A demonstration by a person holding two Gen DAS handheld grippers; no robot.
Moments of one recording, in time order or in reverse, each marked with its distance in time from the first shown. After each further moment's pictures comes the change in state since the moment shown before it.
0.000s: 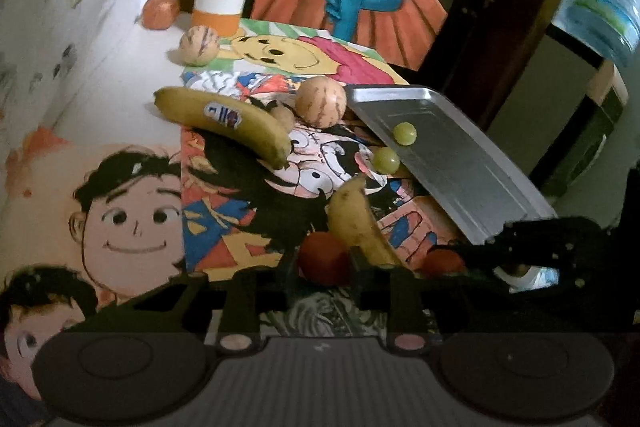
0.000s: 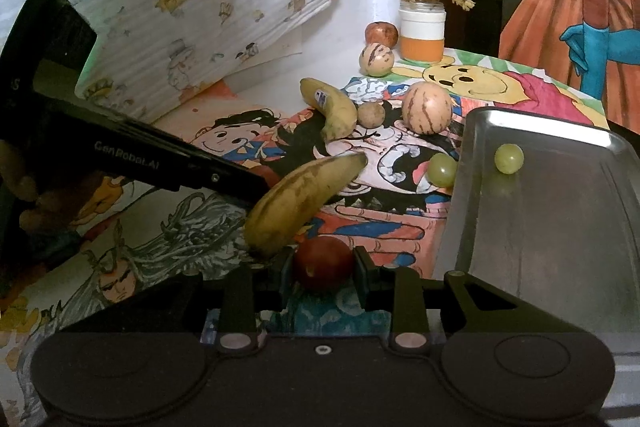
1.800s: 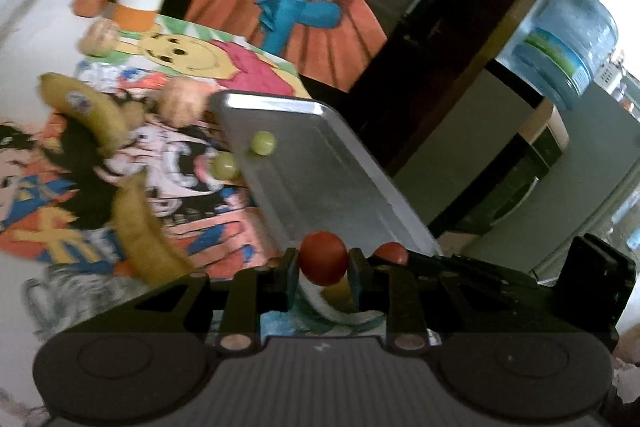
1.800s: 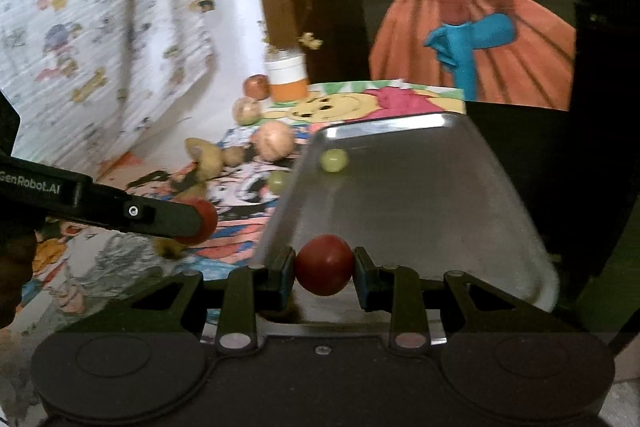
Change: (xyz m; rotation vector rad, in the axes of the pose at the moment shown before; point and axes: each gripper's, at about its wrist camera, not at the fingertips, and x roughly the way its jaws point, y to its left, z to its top) left arm 0.008 -0.106 0.000 -0.106 -0.054 -0.208; right arm -0.086 -0.069 -0.049 0.234 -0.166 -0.241
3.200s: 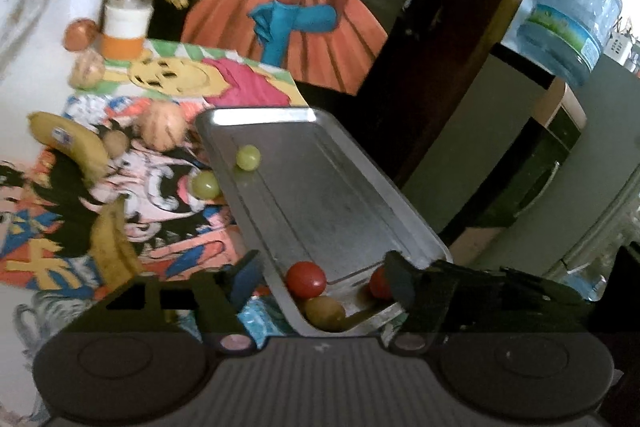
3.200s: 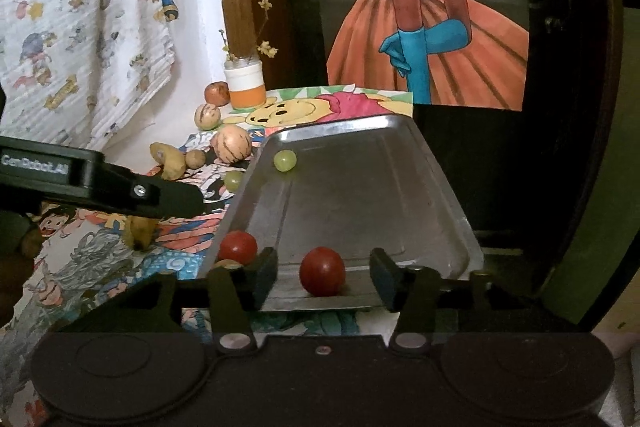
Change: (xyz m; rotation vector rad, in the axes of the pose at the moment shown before) left arm 0.007 -0.038 -0.003 0.082 -0.045 0.120; right arm -0.034 -0.004 -0.009 0.001 -0.024 -0.104
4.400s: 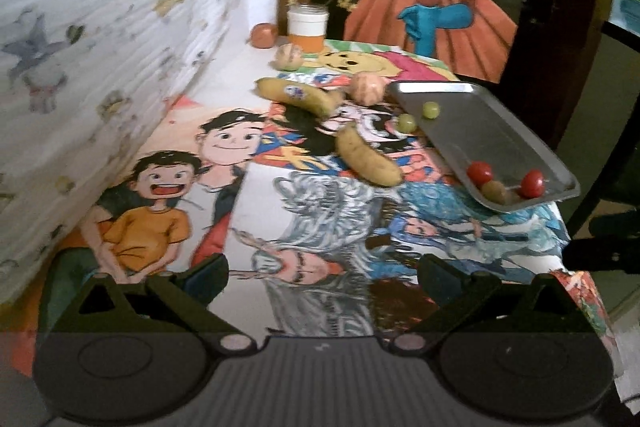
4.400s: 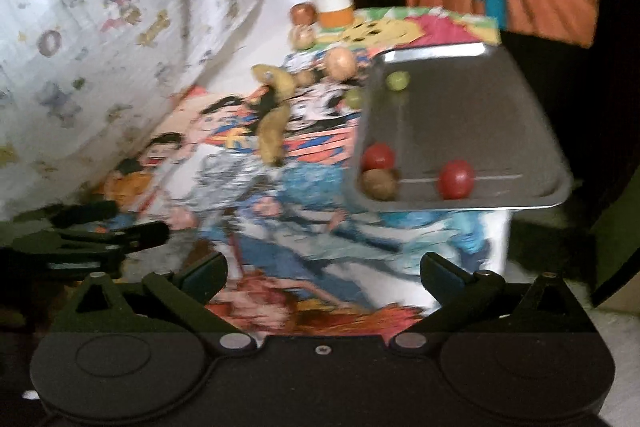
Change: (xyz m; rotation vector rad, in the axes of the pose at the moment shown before) left arm -0.126 0.024 -0.080 -0.016 0.002 0.492; right arm -0.039 0.064 0.020 0.024 0.338 0.256
